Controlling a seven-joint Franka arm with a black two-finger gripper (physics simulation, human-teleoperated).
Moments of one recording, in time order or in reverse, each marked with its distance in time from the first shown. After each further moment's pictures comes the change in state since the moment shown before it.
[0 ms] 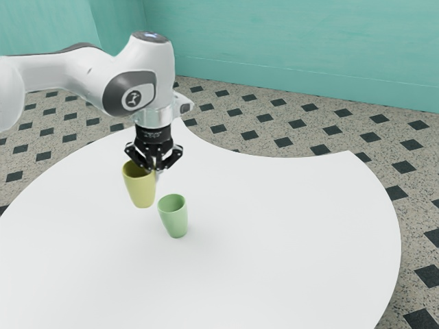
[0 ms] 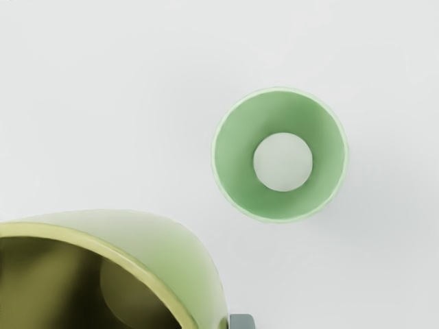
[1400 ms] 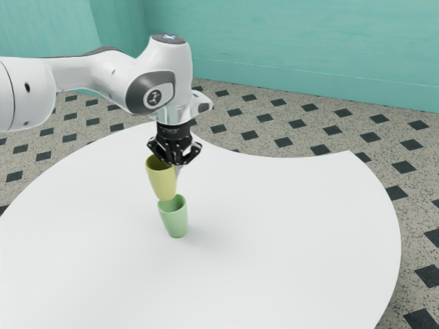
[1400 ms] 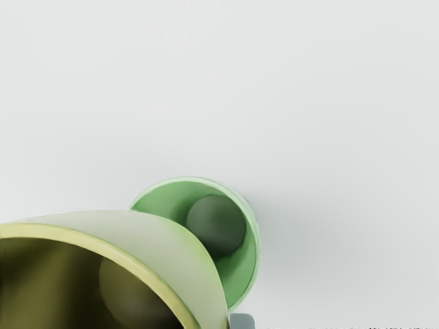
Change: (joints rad) arm 0.039 0.177 -0.036 0.160 0.035 0.040 0.136
